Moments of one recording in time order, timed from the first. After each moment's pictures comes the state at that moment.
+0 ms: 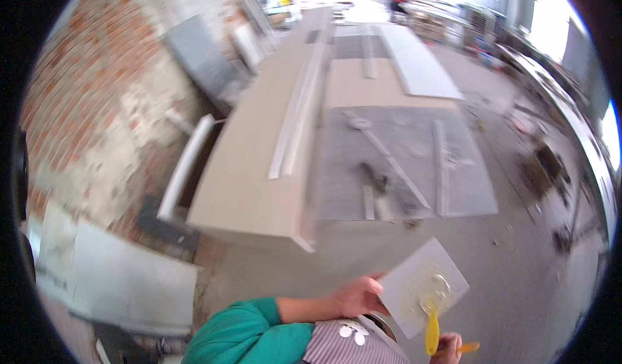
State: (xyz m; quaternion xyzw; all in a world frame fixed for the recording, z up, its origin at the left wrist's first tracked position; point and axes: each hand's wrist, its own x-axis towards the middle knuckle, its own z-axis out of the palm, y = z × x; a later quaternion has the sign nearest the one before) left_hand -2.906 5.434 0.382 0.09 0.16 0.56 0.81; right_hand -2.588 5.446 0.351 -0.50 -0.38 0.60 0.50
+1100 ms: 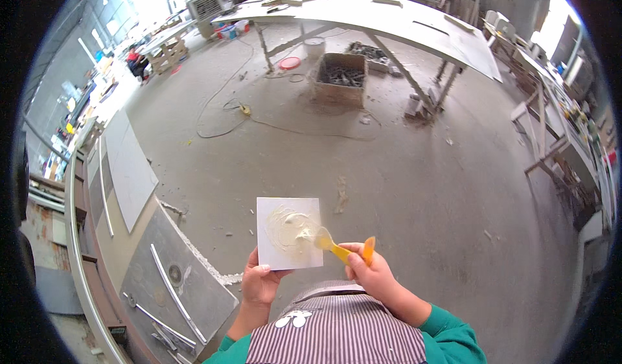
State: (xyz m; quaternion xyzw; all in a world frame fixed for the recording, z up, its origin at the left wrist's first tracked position) left_hand -2.539 6.002 0.394 0.19 0.29 0.57 0.74; right_hand -2.274 5.965 0.452 -0.50 -0.36 0.65 0.44
